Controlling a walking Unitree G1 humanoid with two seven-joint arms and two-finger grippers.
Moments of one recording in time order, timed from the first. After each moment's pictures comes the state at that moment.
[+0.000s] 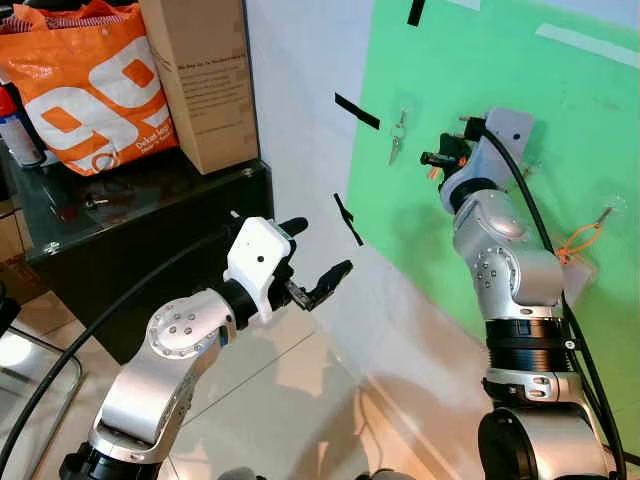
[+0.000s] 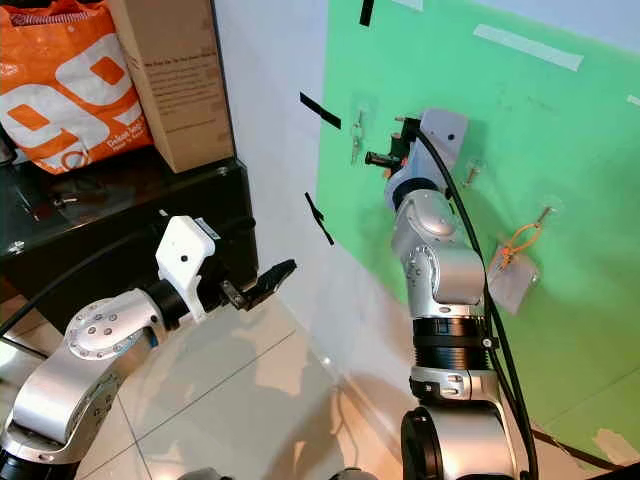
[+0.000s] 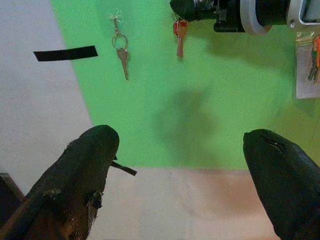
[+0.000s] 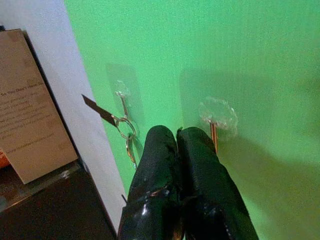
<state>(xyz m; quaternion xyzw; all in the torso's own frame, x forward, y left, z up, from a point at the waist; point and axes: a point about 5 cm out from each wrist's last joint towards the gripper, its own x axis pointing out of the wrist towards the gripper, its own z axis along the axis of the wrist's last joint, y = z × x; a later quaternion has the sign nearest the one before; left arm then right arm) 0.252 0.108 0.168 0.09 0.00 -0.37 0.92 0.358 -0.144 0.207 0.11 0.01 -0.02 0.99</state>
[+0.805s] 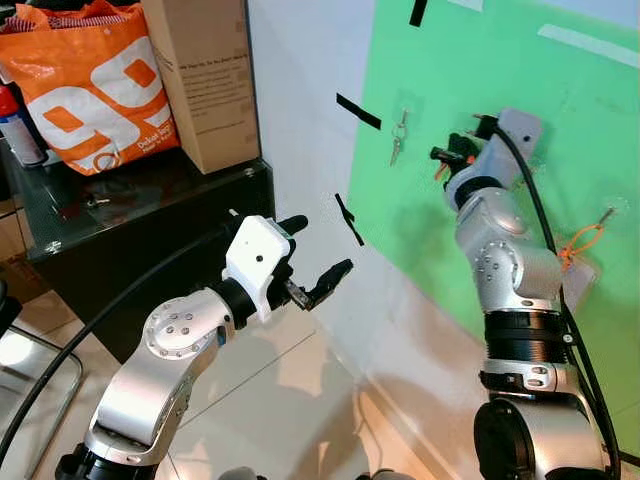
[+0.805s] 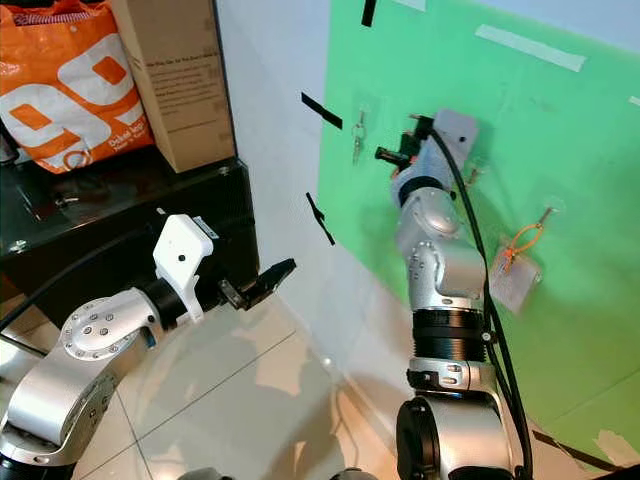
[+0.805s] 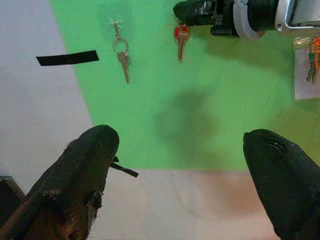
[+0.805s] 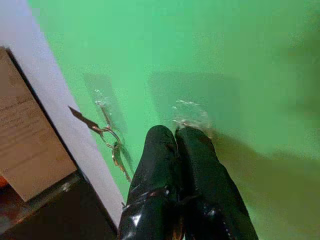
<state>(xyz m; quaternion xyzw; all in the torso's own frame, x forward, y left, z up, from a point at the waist) 0.250 0.108 0.172 0.09 -0.01 -0.38 0.92 0.364 -0.154 0.205 0.15 0.01 -0.05 0.99</state>
